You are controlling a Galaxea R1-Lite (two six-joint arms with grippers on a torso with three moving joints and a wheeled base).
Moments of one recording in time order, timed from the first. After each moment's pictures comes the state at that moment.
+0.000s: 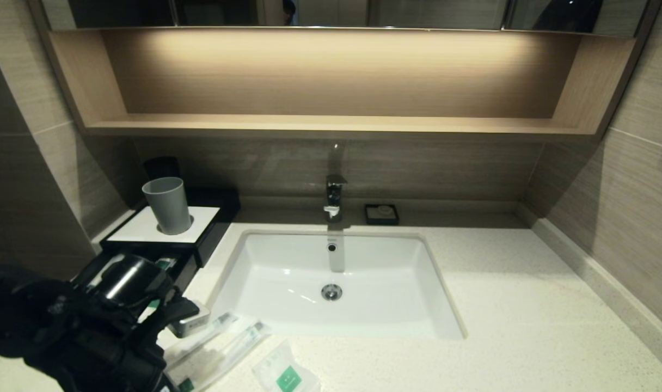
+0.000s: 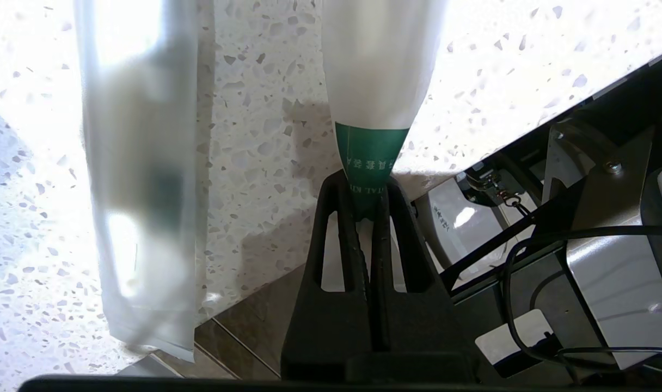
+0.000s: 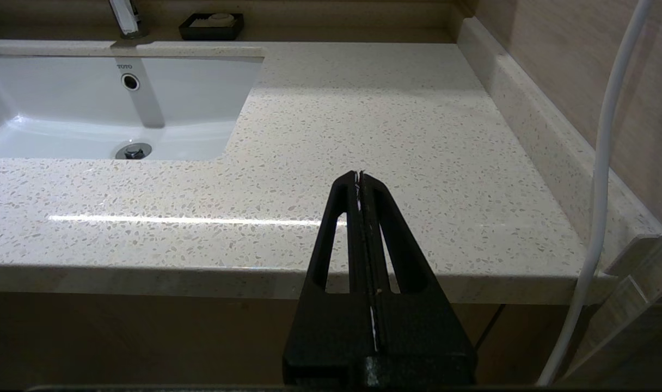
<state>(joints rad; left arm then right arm) -0.27 1.64 -0.67 0.36 -0.17 0.38 0.00 0.00 0.00 0.00 0.00 0.00</state>
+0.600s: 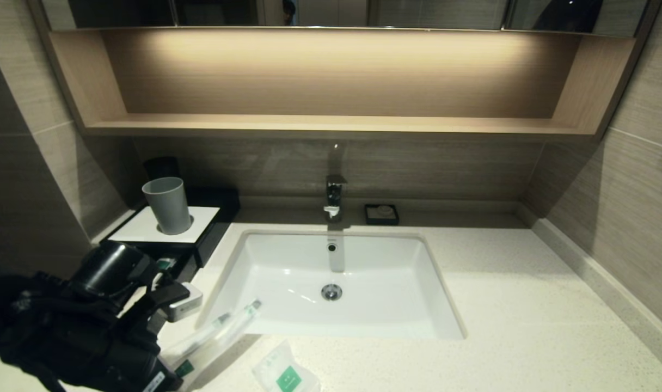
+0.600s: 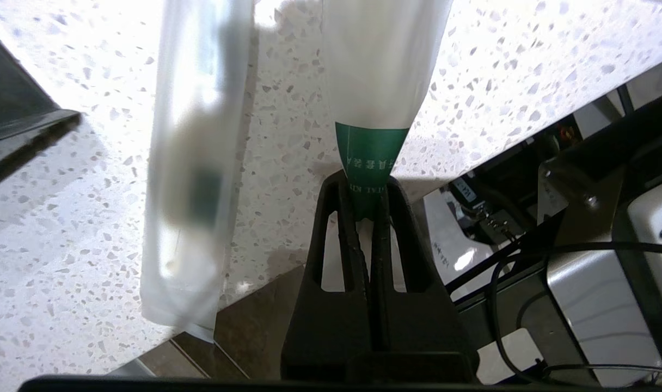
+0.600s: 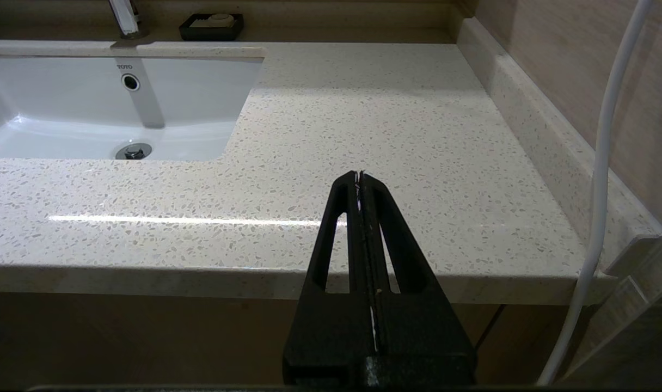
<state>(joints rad) -0.26 1.55 -0.70 0.36 -0.17 0.34 0.00 0.00 0.00 0.00 0.00 0.00</state>
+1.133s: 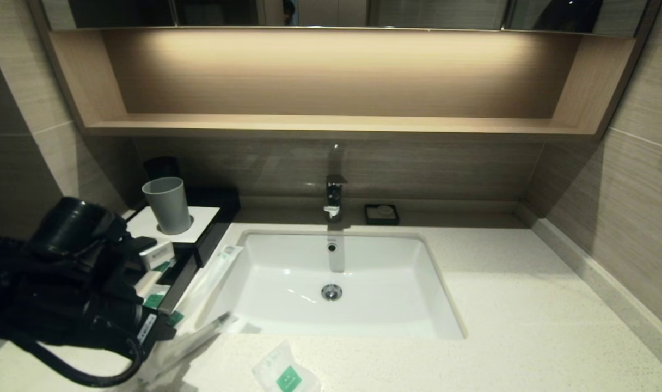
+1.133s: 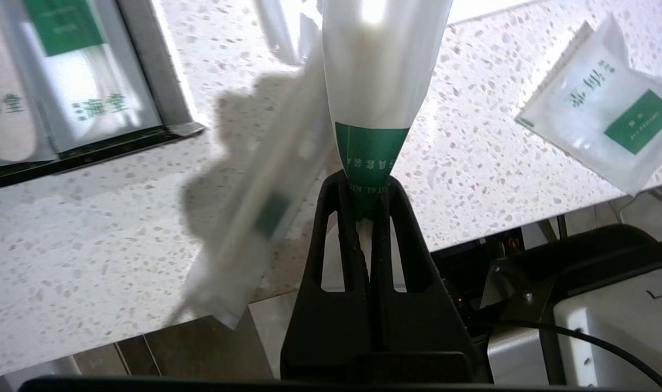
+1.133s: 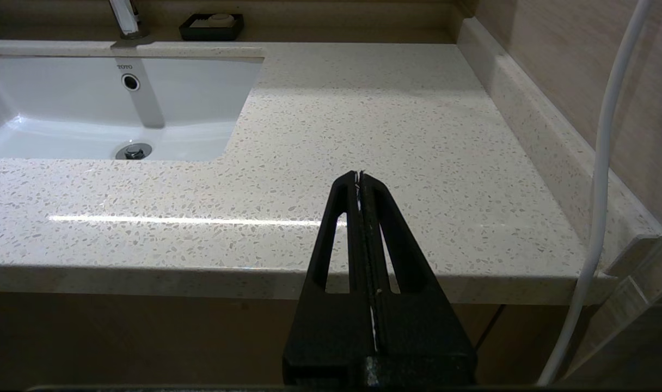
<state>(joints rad) -0.17 1.49 -0.84 0.39 -0.17 0.11 0.00 0.00 0.00 0.00 0.00 0.00</state>
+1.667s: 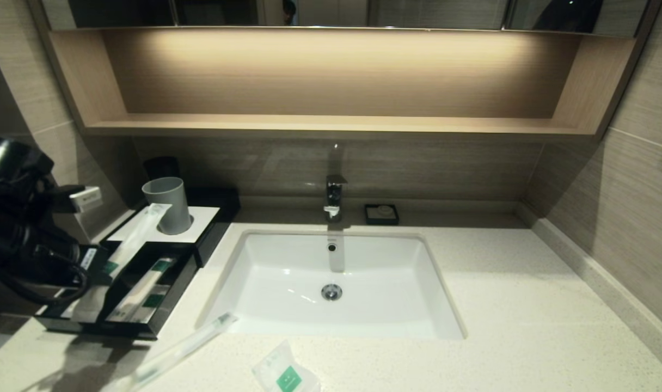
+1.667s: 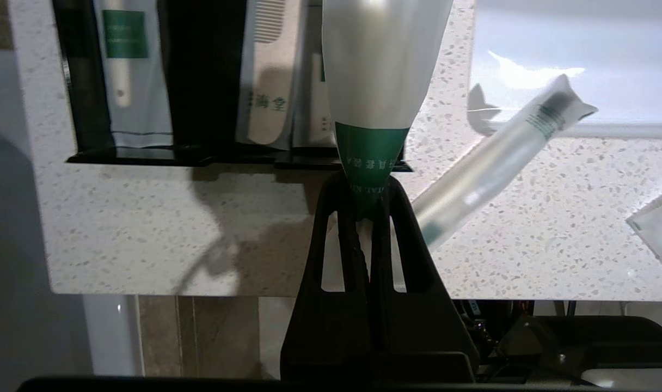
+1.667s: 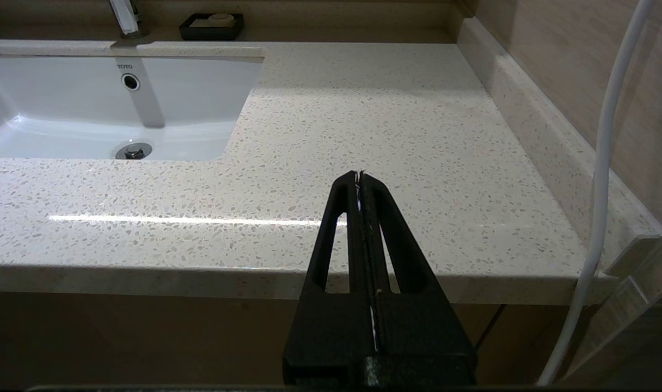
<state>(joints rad) 0.16 1.58 -1.19 0.65 -0.13 0.19 0.00 0.00 0.00 0.00 0.00 0.00</state>
